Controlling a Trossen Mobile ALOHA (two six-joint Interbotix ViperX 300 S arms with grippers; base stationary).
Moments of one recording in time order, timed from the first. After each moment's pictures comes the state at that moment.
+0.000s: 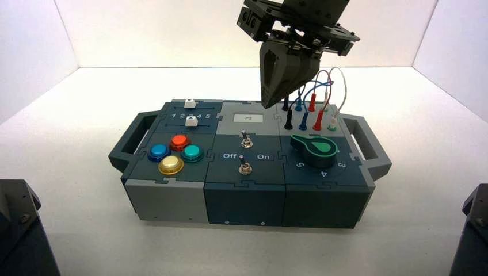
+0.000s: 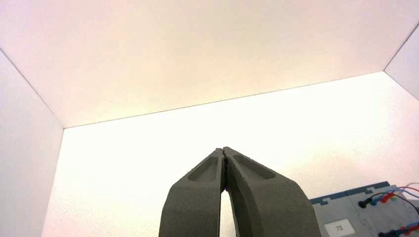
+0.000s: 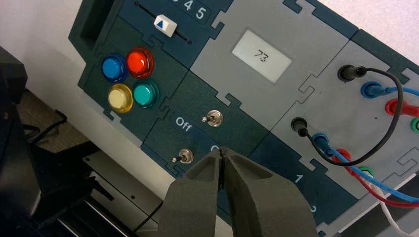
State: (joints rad) left arm -0.19 -0.92 0.87 -0.13 0.53 0.13; right arm 0.84 -0.18 0.78 0.28 0.69 0.12
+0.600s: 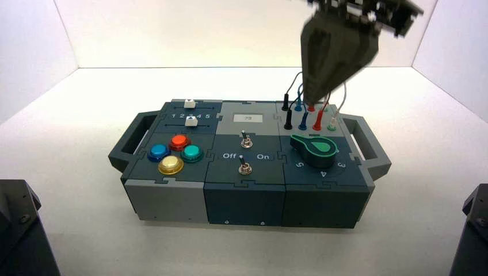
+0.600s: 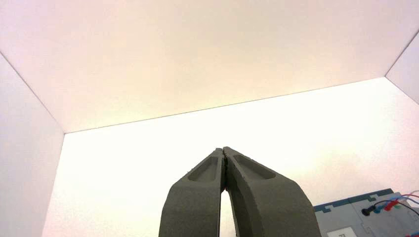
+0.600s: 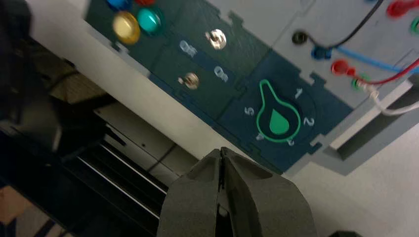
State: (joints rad) left arm -0.19 -0.90 0.87 -0.13 0.49 0.13; right arm 0.84 -0.36 0.83 0.28 0.98 0.19
